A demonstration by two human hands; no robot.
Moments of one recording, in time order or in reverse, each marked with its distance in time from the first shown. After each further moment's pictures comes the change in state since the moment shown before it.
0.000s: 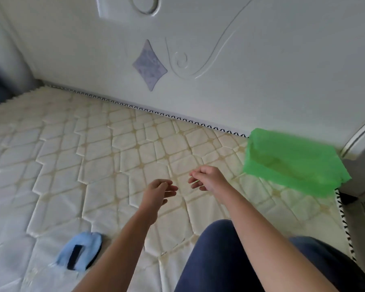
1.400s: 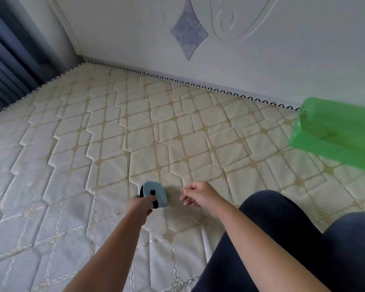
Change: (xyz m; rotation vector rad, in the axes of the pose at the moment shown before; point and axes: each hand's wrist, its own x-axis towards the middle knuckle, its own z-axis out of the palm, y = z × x) left_hand 0.005 -0.122 -0.157 -0.027 0.393 -0.417; right_hand -0.037 0.051 0.146 -0.011 -0.308 0.088
